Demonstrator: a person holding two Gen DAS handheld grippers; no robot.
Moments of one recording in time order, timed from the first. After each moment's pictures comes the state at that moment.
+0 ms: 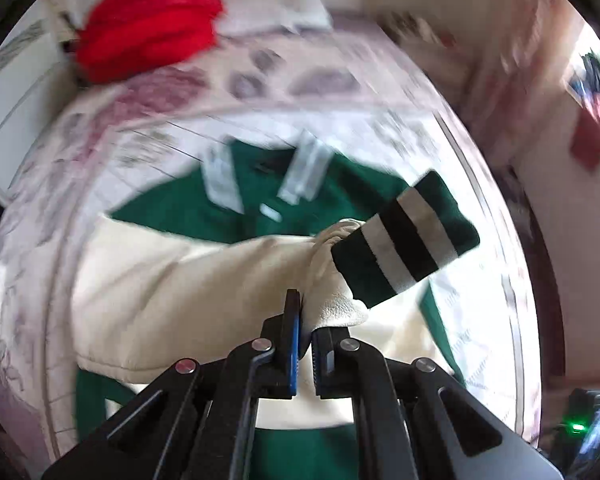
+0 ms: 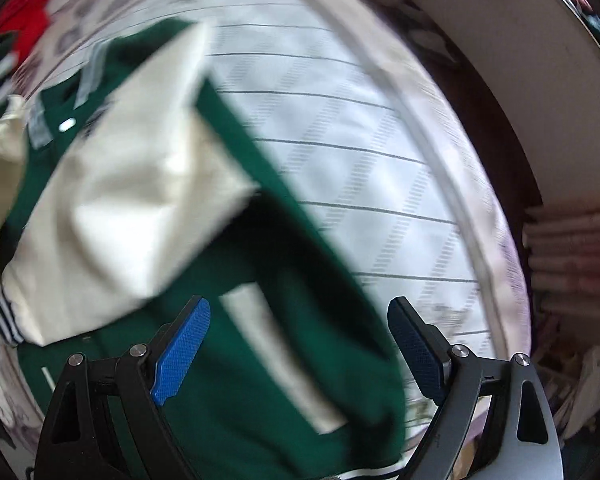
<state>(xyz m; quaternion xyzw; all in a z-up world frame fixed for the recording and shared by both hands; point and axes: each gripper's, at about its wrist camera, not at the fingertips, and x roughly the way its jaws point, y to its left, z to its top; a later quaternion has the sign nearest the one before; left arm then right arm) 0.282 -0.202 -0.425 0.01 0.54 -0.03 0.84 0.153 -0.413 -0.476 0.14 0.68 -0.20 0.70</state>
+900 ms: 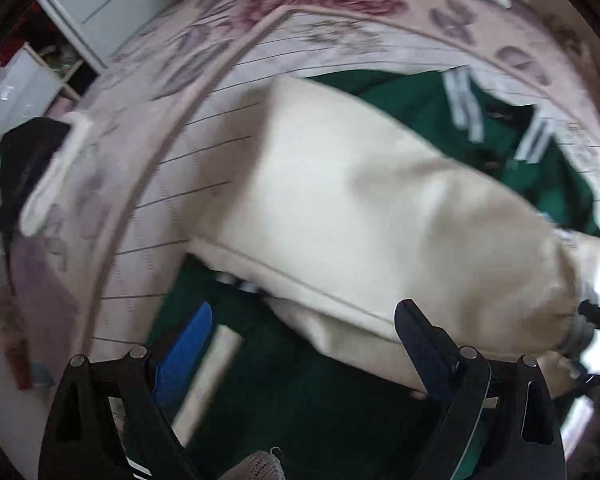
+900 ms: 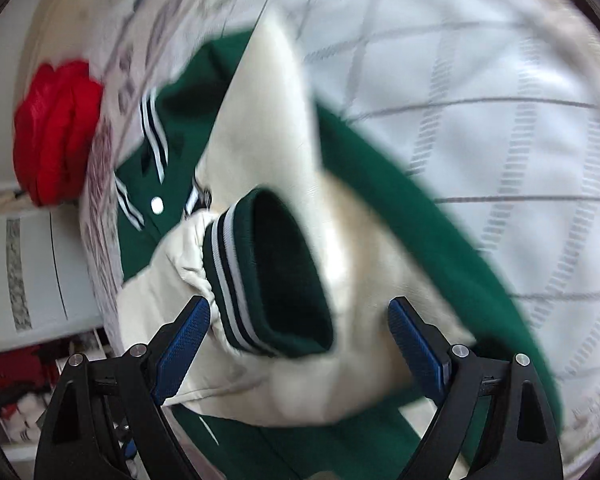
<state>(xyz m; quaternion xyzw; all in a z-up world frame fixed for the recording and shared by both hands) 0.230 -0.008 -0.483 -0.06 0.61 0.21 0.76 0.268 -0.408 -0.548 0.39 0.65 0.00 0.65</state>
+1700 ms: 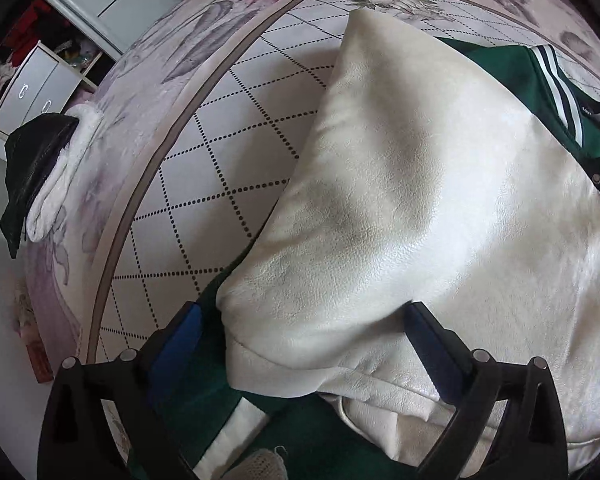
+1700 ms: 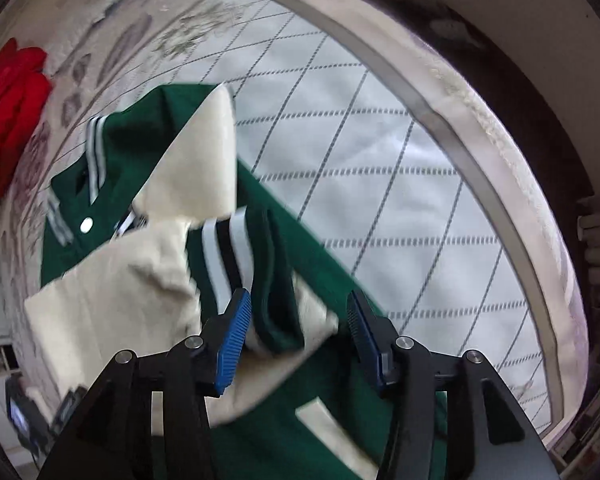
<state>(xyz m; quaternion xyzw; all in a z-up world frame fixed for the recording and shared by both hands) 0.266 0.036 -0.552 -0.03 0.63 0.26 0.73 0.249 -0.397 -0.484 0.24 0.64 -0.15 0.72</state>
